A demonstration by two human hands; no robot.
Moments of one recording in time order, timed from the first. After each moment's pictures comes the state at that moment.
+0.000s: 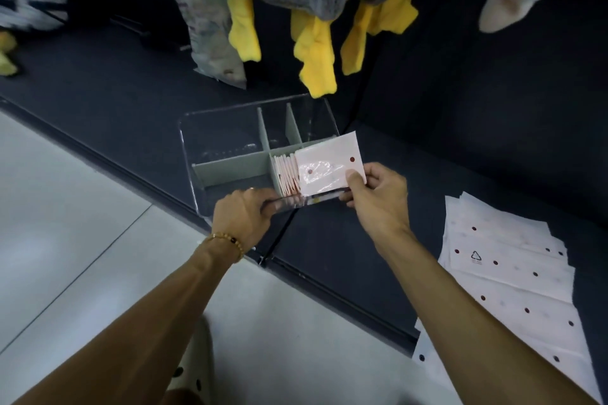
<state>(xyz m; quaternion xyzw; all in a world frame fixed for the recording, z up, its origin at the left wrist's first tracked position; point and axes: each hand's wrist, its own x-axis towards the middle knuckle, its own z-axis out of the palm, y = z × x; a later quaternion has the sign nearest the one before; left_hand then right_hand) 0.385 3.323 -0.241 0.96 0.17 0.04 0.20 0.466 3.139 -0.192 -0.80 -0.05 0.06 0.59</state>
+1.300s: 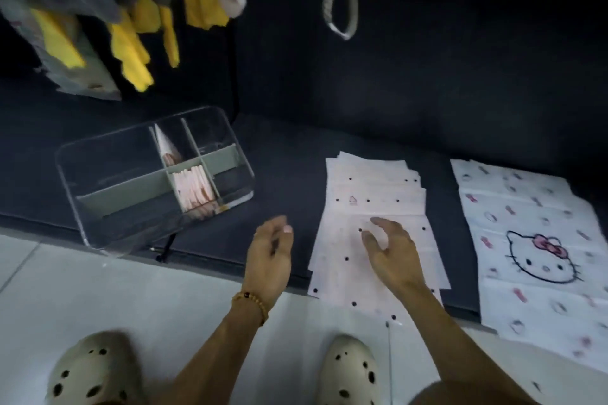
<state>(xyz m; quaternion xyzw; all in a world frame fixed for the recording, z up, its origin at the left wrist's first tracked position) 0.347 3.100 -0.236 0.75 0.18 0.03 0.64 0.390 2.895 -0.236 -0.94 0.08 0.04 0.34</state>
